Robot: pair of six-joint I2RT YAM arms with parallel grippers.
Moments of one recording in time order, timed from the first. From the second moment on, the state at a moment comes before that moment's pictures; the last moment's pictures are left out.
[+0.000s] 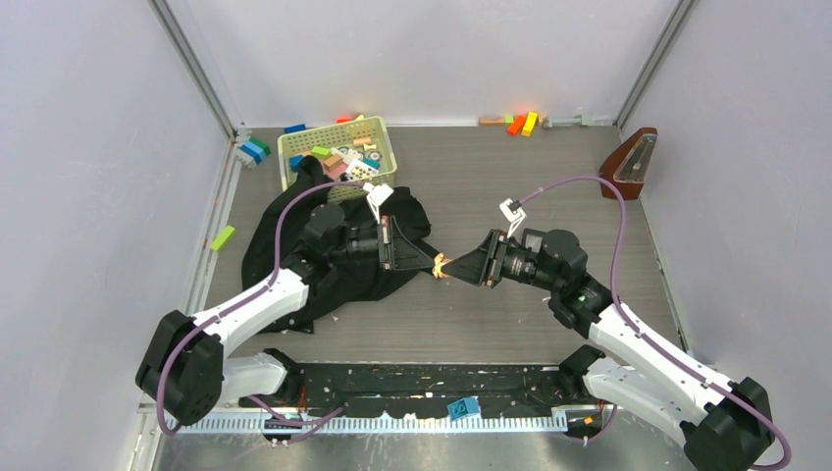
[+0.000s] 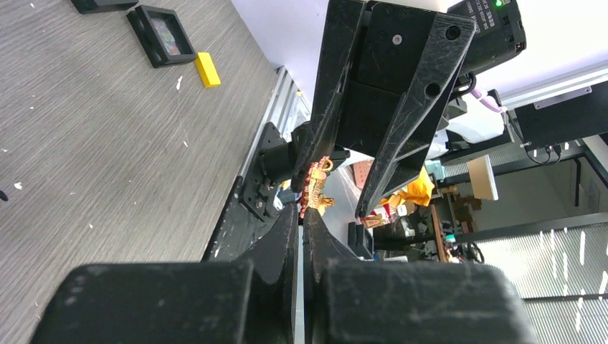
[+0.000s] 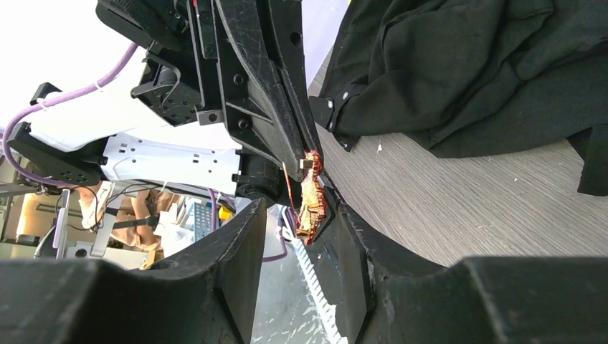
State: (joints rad) left arm -0.58 1.20 0.66 0.45 0.86 -0.95; right arm 0.61 0.82 0.53 0.19 -0.55 0.89
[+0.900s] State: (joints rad) left arm -0.58 1.21 0.65 0.46 0.86 -0.96; right arm 0.64 0.84 0.55 0.10 -0.44 0.87
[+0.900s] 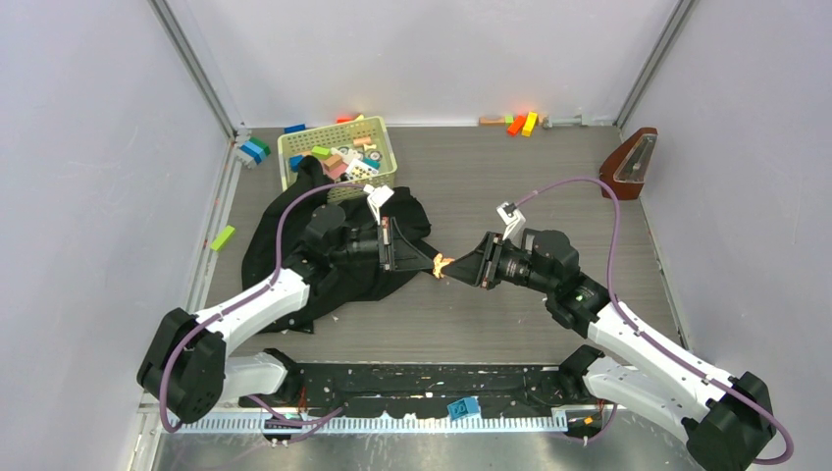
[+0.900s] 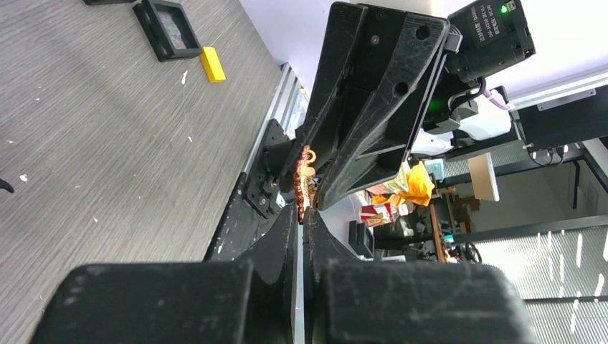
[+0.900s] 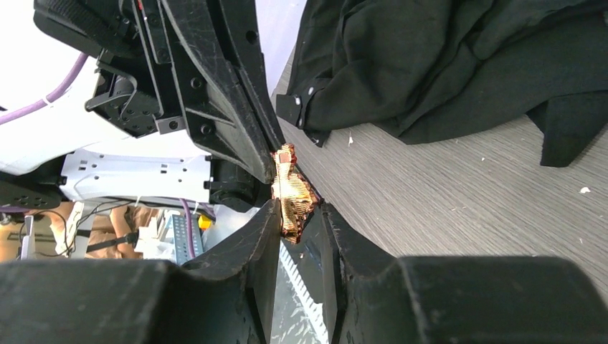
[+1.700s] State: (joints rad) left arm -0.60 1.21 0.65 0.43 0.83 -0.89; right arm 0.64 0.84 0.55 0.07 -0.36 0.91
